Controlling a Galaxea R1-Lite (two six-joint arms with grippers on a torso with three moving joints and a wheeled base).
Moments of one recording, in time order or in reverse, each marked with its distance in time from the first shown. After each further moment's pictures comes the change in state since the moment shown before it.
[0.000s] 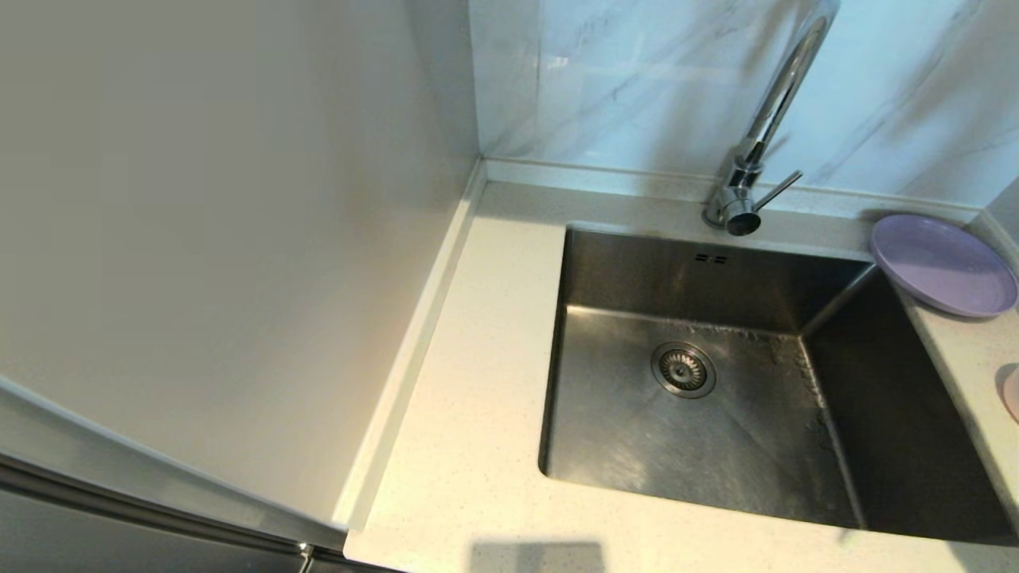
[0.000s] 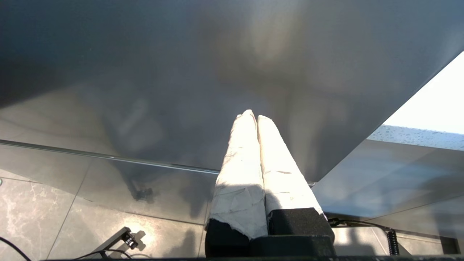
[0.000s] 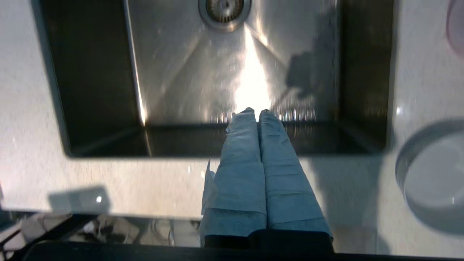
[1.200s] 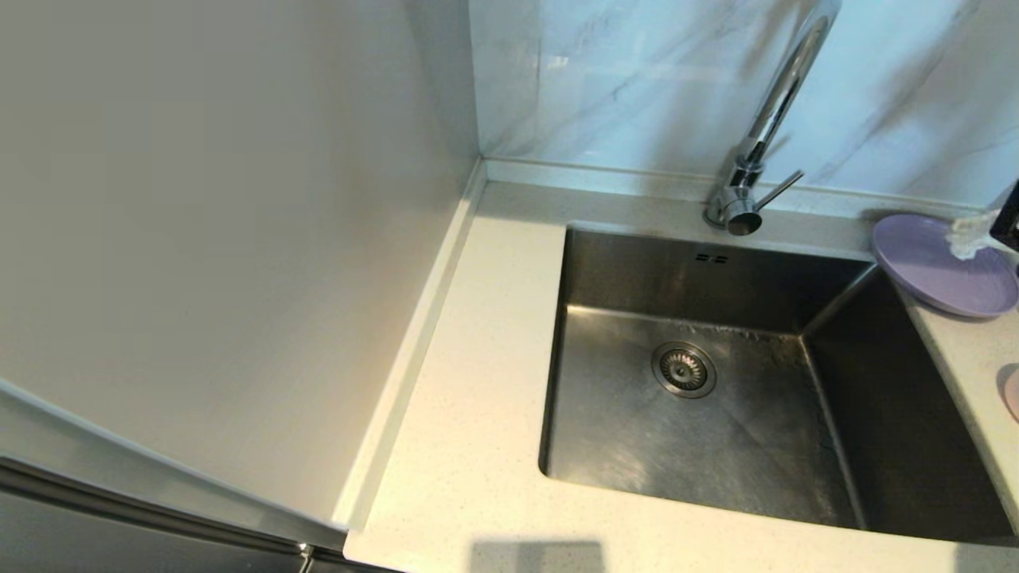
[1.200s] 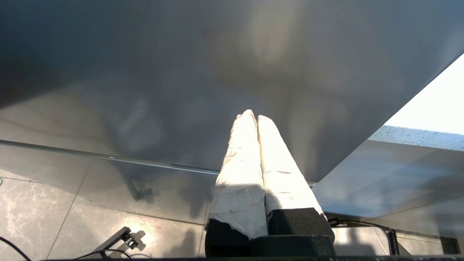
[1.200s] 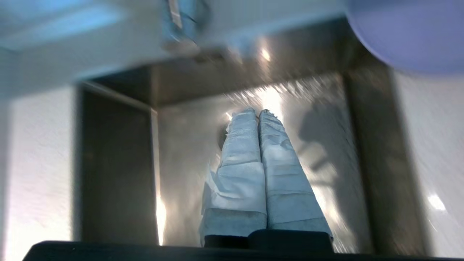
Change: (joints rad) left arm 0.000 0.000 0.000 0.000 0.000 0.000; right arm -0.007 0.251 0.038 -0.657 -0.038 0.147
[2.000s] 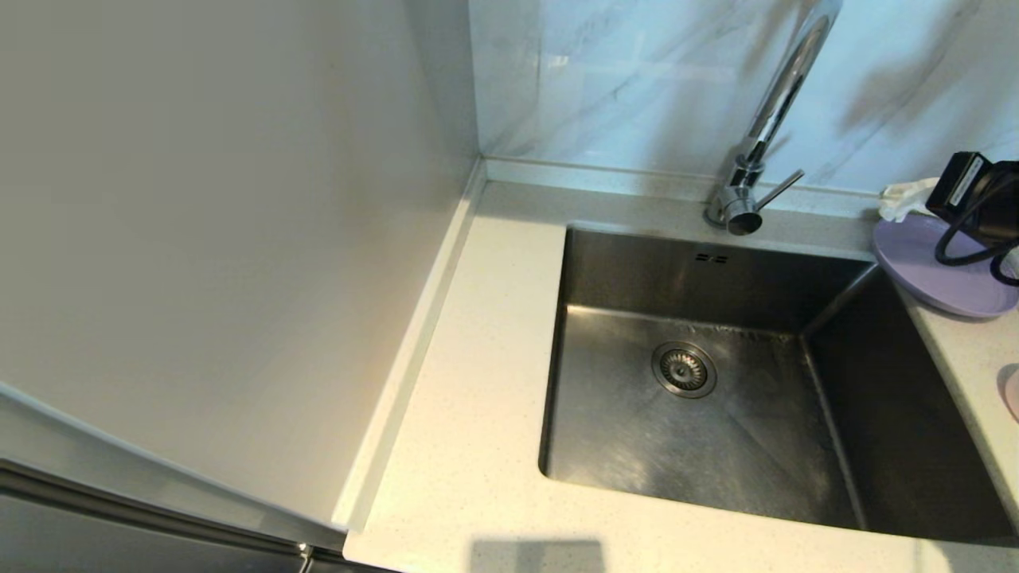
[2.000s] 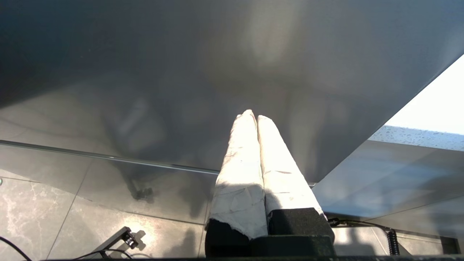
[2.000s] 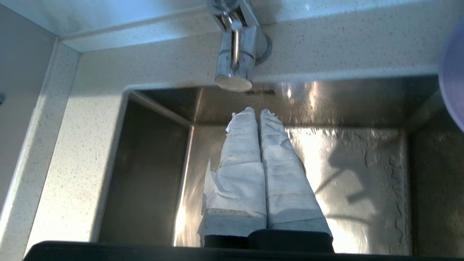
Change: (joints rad) left arm 0.000 0.000 0.000 0.000 0.000 0.000; right arm 0.006 0.167 -0.045 -0.258 0.195 -0.026
